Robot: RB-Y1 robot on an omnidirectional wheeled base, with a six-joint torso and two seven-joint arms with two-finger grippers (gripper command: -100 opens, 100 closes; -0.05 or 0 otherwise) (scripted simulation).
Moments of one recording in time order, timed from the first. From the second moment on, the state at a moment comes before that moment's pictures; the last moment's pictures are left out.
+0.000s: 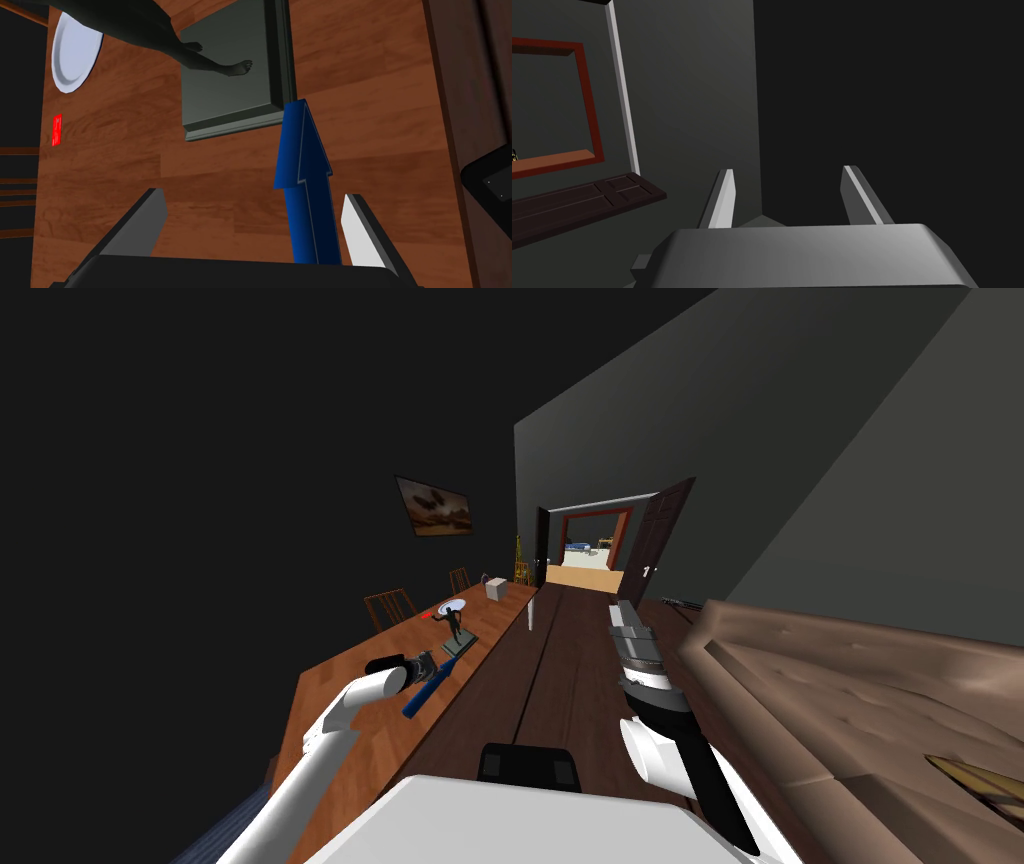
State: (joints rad) left arm 0.14 0.48 0.29 -1.71 0.63 0.97 0.56; right arm 0.45 -0.01 -0.02 -2.22 0.09 -0.53 0.13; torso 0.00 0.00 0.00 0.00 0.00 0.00
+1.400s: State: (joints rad) left arm 0.12 0.52 0.34 -1.49 0.66 1.36 0.70; right arm 0.45 -0.01 -0.02 -2.22 0.09 -0.53 0.13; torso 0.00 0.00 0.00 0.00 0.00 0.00
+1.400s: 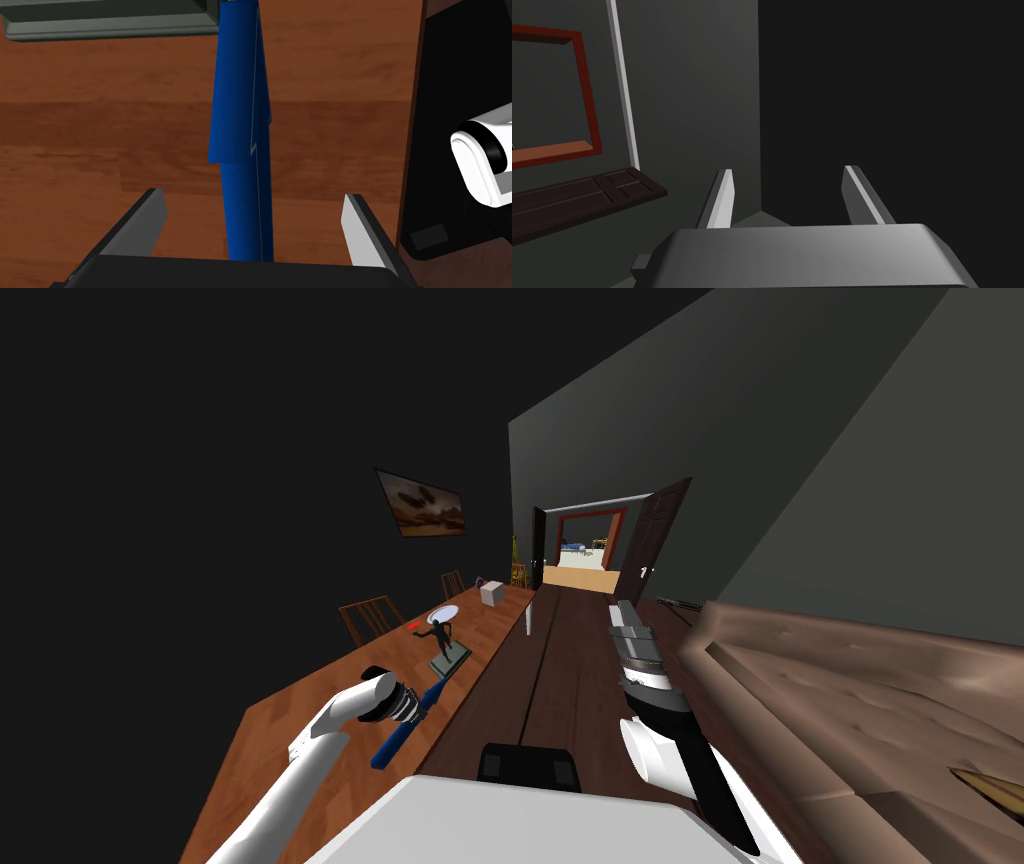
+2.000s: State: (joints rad) left arm 0.12 0.51 0.35 -1.43 0.66 1.41 0.71; right arm 0.45 -0.01 -0.02 -2.22 0.09 -0.53 0.13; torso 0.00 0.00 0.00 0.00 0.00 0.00
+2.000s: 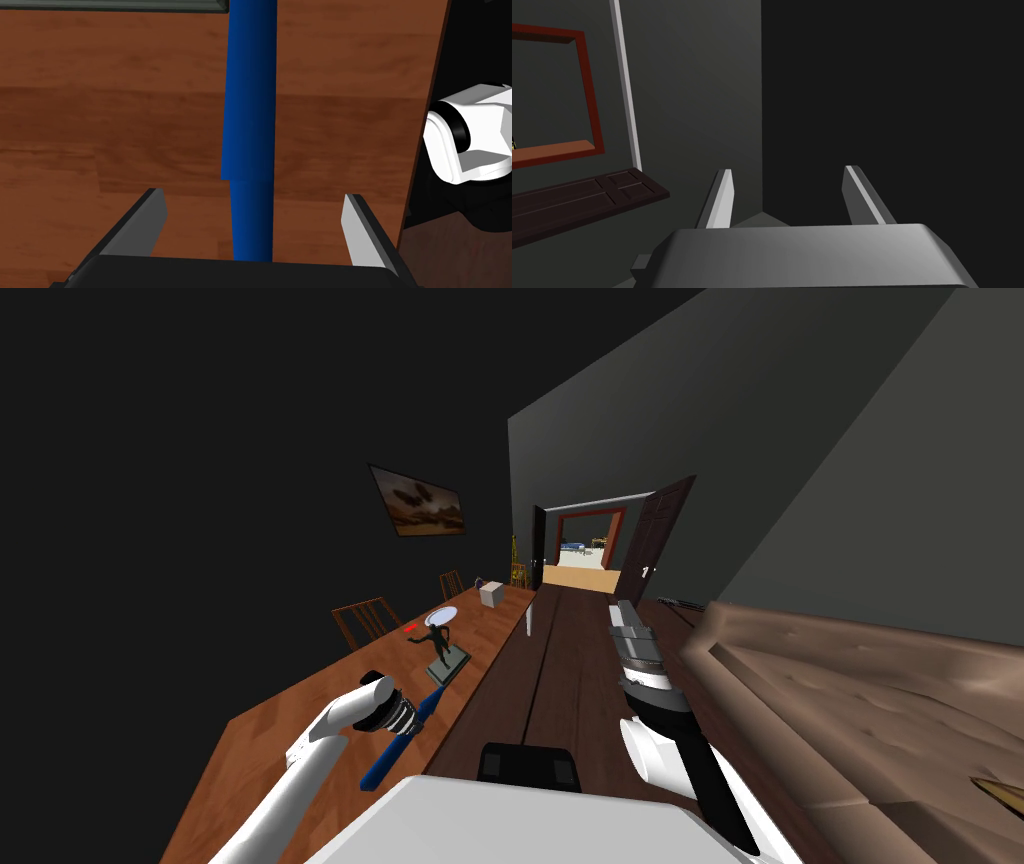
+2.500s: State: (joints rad) left arm 0.12 0.49 0.34 -1.39 0.64 1.36 0.69; right arm 0.45 -0.01 -0.02 -2.22 0.09 -0.53 0.13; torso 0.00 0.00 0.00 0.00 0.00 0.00
